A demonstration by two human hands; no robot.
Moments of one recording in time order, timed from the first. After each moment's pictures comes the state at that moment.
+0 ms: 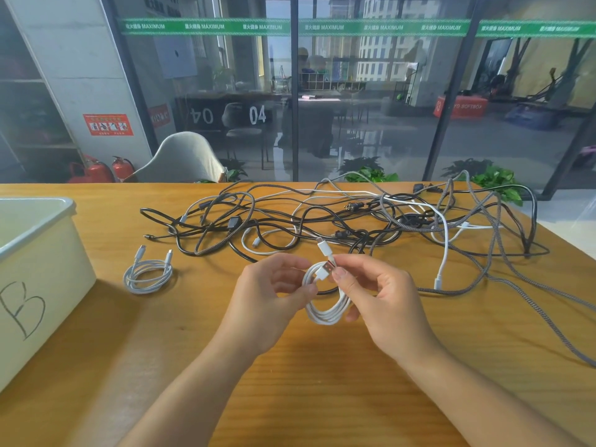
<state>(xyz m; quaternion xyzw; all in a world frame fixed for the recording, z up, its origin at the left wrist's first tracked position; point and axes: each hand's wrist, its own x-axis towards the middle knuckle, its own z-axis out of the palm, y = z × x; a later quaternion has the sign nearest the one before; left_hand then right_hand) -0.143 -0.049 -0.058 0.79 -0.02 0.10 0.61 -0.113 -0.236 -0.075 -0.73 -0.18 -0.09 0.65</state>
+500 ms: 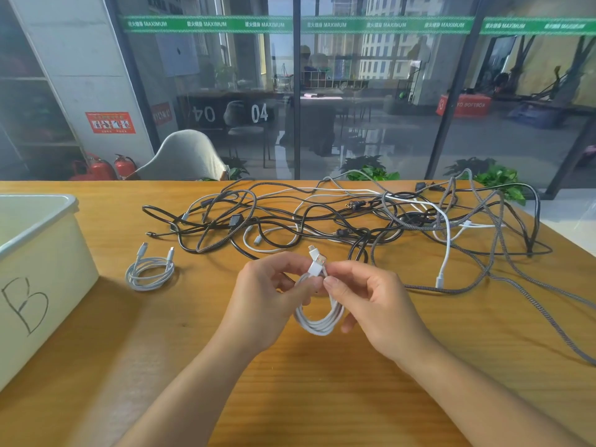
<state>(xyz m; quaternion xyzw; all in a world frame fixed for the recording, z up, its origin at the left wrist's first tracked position) -0.143 -0.048 -0.056 0.80 -0.07 0.13 0.58 -0.114 -0.235 -0.076 -0.75 -0.21 0.00 0.63</state>
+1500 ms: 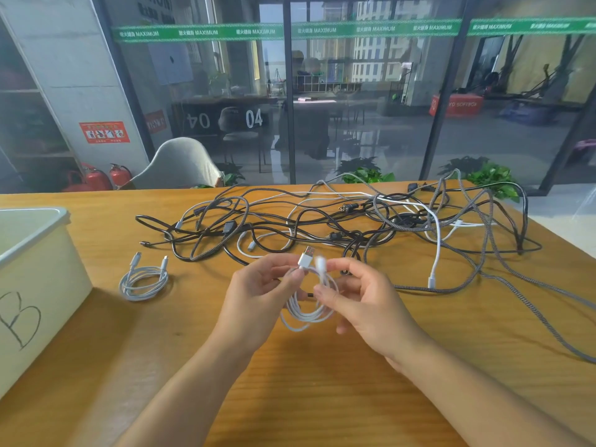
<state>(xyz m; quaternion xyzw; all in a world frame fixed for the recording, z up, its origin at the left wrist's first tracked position) -0.140 -0.049 -0.062 0.72 -0.03 0.10 0.68 -0.113 -0.234 -0.071 -0.72 -0.16 0.05 0.67</state>
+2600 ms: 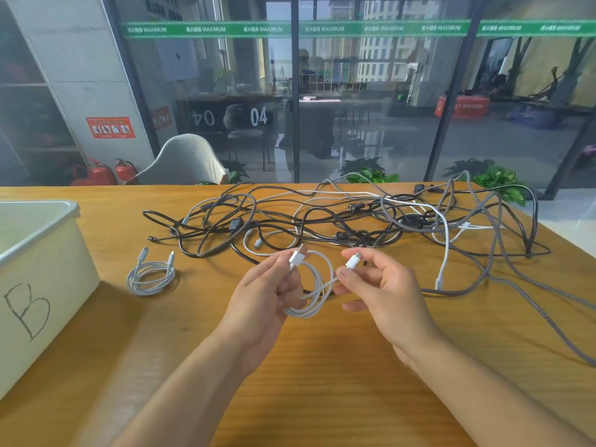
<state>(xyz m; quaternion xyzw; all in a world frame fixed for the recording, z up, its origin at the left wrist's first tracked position) -0.139 -0.051 -0.061 0.57 0.00 0.02 0.82 -0.108 -0.236 -0.067 -0.69 -0.11 -0.01 0.72</state>
